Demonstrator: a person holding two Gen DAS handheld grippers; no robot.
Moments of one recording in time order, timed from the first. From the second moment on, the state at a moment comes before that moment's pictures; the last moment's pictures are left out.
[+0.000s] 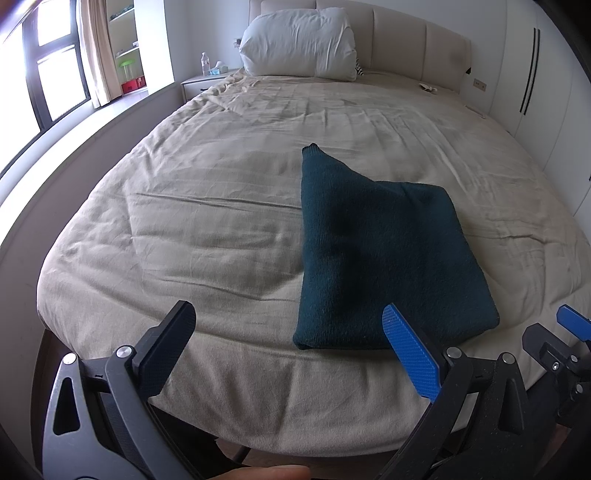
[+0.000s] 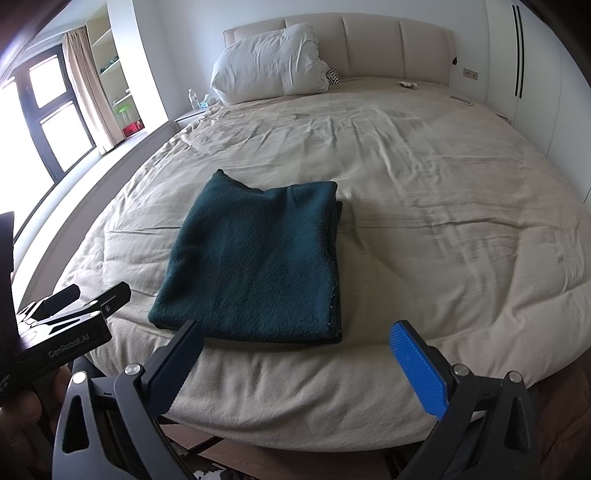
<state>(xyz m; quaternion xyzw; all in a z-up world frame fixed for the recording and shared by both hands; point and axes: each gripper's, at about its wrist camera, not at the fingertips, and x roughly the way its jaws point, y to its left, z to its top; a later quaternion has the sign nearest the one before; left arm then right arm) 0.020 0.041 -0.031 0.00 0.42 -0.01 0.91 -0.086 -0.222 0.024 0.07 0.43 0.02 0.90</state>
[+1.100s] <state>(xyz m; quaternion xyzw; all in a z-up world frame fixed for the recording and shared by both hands) 0.021 0.042 -0.032 0.00 0.42 -0.02 0.91 -0.085 -0.224 0.024 0.07 0.43 0.02 0.90</state>
